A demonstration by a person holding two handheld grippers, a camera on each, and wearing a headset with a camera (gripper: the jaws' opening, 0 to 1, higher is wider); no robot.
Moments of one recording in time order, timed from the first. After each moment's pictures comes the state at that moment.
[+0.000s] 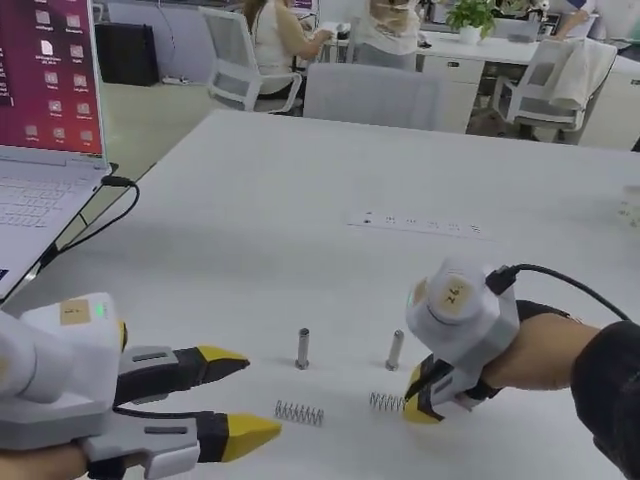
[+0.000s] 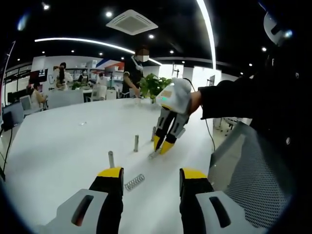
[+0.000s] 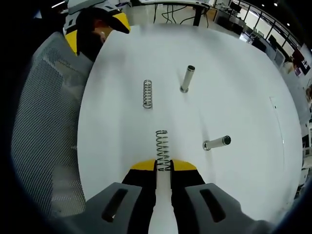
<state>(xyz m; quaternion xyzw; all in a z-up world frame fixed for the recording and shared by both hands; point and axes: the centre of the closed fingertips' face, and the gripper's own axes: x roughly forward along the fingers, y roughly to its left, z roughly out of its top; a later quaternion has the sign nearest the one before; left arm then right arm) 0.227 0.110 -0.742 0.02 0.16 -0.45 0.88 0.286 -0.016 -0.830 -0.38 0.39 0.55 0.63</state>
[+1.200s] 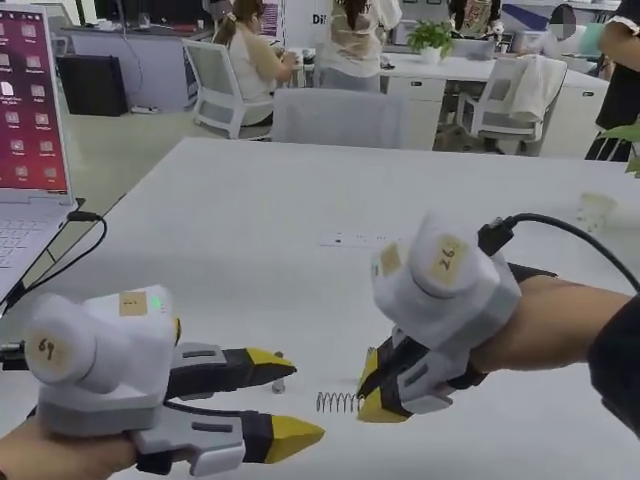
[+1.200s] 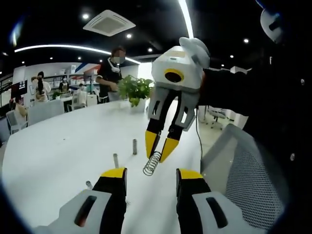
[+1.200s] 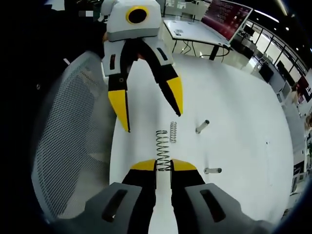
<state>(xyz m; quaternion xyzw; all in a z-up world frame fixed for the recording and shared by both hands) 0.229 0.045 -0.718 0.06 0.15 -0.53 0.83 0.234 0.022 -0.746 -0.39 0.31 0.61 0.61</state>
